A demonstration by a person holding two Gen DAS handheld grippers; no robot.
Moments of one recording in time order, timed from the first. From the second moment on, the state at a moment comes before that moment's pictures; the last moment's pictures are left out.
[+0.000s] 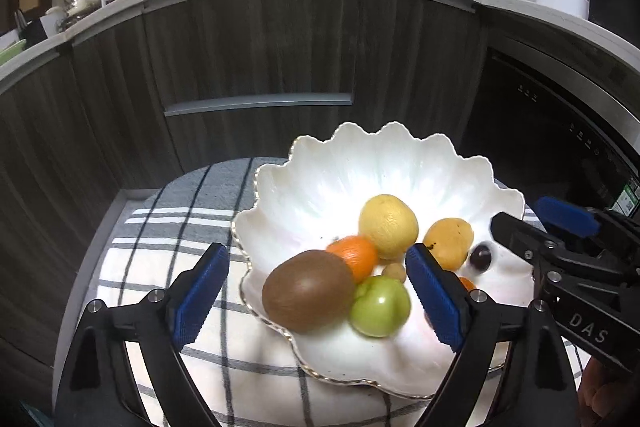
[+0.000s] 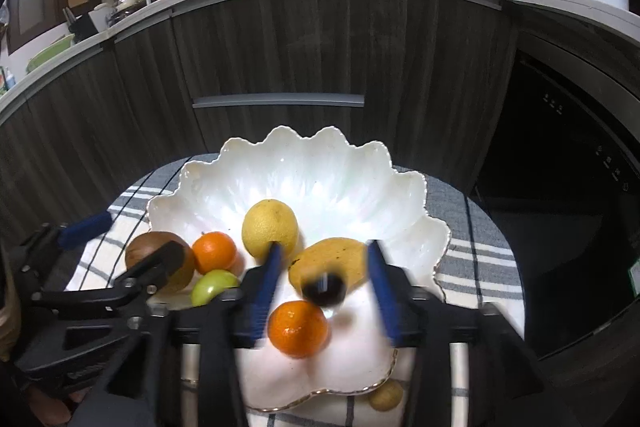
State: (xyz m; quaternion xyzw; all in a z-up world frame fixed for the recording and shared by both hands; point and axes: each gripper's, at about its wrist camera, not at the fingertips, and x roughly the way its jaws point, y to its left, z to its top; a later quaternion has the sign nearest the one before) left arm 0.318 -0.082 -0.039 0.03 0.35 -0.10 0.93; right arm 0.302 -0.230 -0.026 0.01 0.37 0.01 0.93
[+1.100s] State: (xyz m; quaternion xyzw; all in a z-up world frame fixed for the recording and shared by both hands) left arm 0.248 -0.060 0.016 0.02 0.31 -0.07 0.95; right arm 0.229 -0.223 0.038 -0.01 0.31 -0.06 0.95
